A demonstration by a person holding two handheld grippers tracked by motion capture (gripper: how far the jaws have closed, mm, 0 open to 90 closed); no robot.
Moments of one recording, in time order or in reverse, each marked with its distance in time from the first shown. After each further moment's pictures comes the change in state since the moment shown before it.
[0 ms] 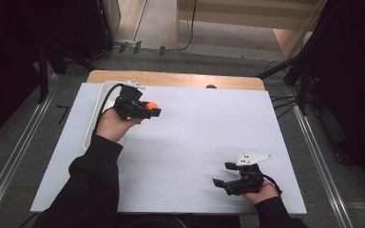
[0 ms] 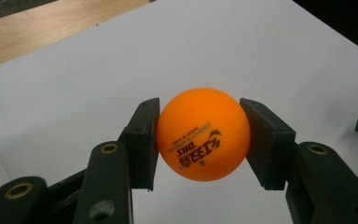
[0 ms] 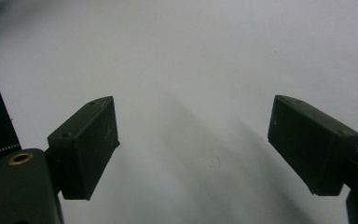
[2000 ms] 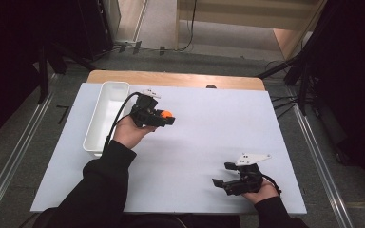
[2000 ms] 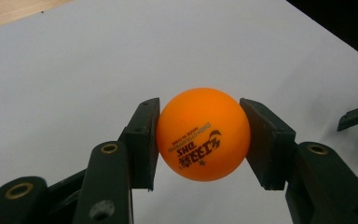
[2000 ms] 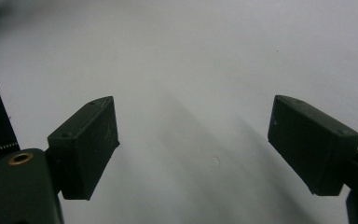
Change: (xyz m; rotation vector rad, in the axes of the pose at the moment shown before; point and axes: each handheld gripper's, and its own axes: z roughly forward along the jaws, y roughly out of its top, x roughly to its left) left arm -0.026 -0.006 0.039 0.018 -0.070 0.006; right arm 0.000 0.000 0.002 0.010 0.004 0.001
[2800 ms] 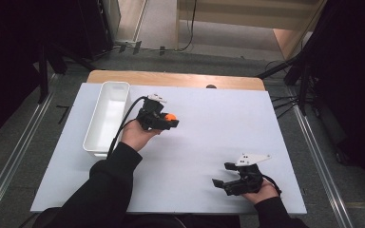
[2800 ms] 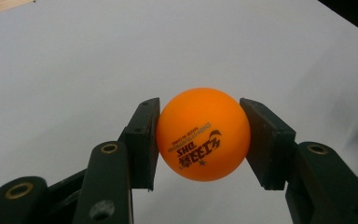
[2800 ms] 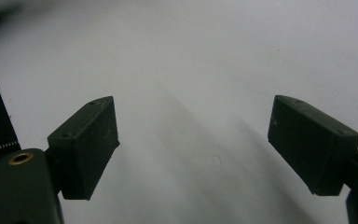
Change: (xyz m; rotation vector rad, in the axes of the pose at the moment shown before) left arm -0.002 -0.007 0.026 0.007 0.032 0.005; right arm 0.001 0.000 0.000 -0.001 0.000 -0.003
